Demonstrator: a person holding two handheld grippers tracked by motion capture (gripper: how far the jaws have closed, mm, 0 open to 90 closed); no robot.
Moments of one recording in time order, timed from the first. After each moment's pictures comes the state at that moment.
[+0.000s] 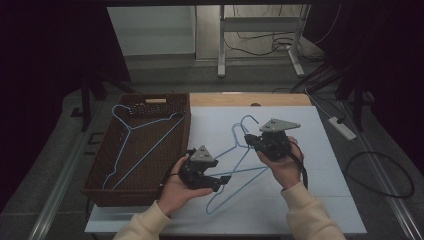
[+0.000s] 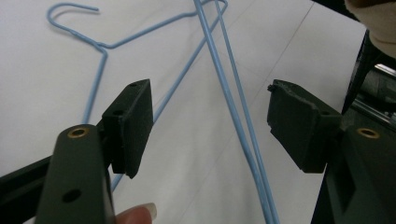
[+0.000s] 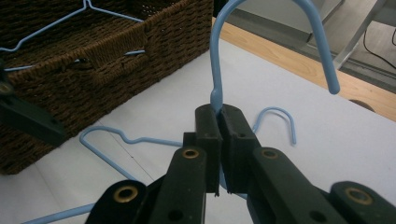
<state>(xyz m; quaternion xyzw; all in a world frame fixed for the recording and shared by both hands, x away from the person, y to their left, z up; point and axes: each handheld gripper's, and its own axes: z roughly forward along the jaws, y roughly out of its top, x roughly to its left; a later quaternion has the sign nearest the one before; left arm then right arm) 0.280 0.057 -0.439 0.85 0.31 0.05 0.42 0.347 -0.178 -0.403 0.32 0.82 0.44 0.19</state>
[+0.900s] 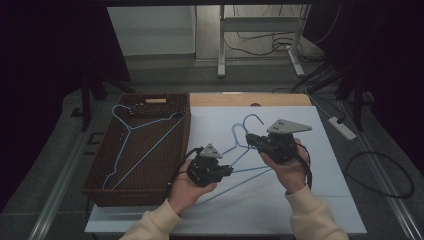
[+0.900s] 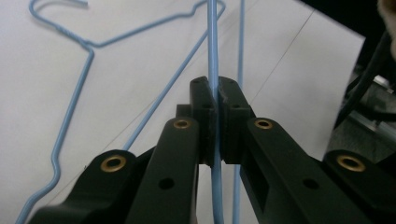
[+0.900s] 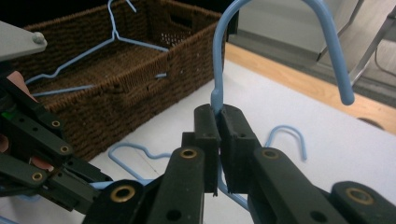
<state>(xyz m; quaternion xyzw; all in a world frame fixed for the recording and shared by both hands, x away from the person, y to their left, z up) 0.284 0.046 -0.430 0.84 0.33 0.04 0.43 0.328 -0.188 -0.382 0.31 0.80 0.49 0.19</state>
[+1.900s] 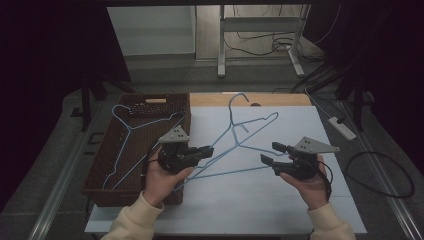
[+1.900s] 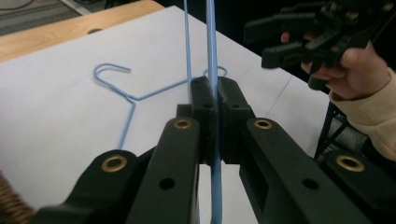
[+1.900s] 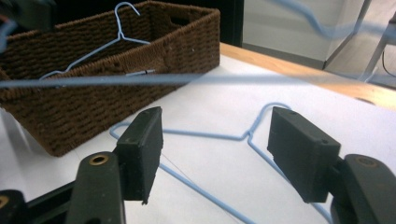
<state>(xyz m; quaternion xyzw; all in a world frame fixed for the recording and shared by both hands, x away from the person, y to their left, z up) 0.282 0.115 -0.385 0.78 0.34 0.06 0.52 0.310 -0.250 -0.424 0.31 0.77 0.53 0.17</state>
